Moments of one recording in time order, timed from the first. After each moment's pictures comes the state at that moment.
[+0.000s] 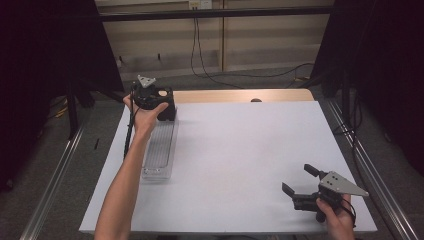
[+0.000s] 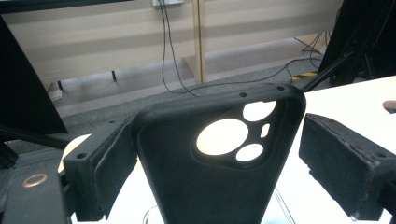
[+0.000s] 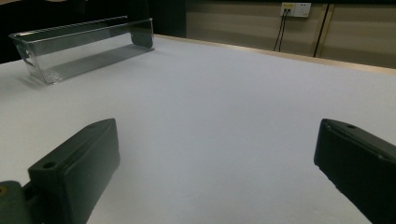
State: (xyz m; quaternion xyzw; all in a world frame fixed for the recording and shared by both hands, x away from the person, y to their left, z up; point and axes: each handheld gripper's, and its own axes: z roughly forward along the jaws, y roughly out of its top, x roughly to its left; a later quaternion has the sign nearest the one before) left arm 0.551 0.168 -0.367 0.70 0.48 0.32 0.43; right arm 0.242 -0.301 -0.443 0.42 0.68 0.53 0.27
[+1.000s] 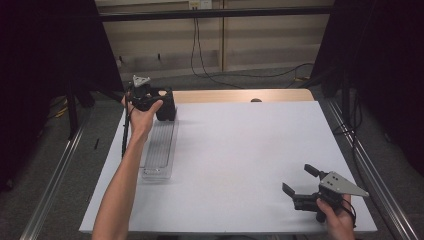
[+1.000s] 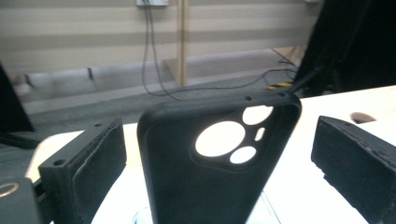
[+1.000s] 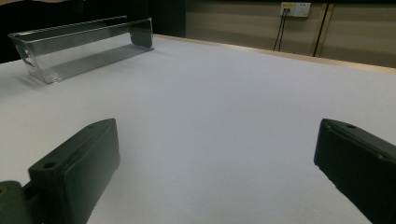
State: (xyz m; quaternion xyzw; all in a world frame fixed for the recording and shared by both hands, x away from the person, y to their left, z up) left arm 0.552 0.184 -0.365 0.69 0.49 0.27 0.47; right arm 0.242 -0.302 -0.445 0.42 0.68 0.53 0.27
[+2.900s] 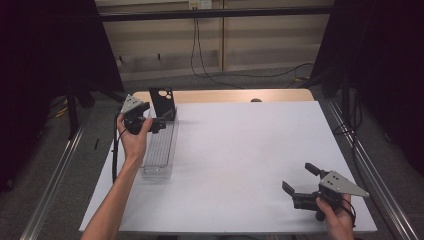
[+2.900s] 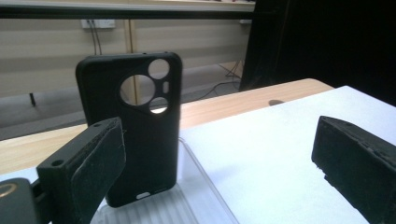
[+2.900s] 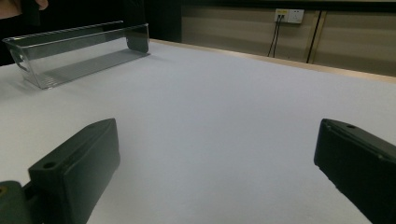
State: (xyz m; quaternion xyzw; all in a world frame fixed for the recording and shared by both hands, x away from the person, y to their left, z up) left arm 0.467 0.194 -0.368 0.70 0.40 0.23 0.55; right arm 0.242 -0.300 -0.440 0.42 0.68 0.53 0.29
